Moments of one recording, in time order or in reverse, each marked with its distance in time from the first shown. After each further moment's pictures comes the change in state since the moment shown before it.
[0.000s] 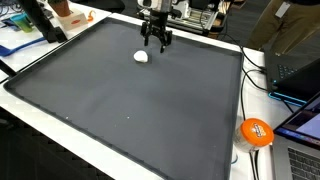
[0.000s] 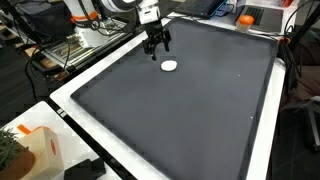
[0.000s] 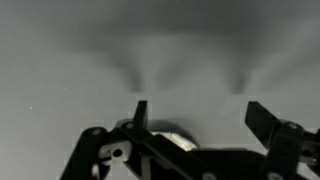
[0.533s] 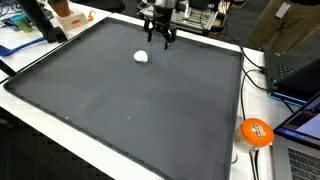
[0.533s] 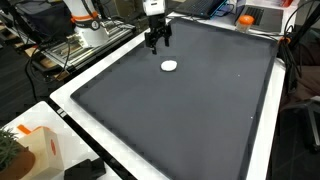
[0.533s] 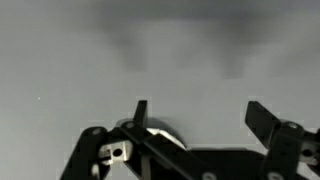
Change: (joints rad) arm -0.104 -0.112 0.251 -0.066 0.665 -0.178 -0.582
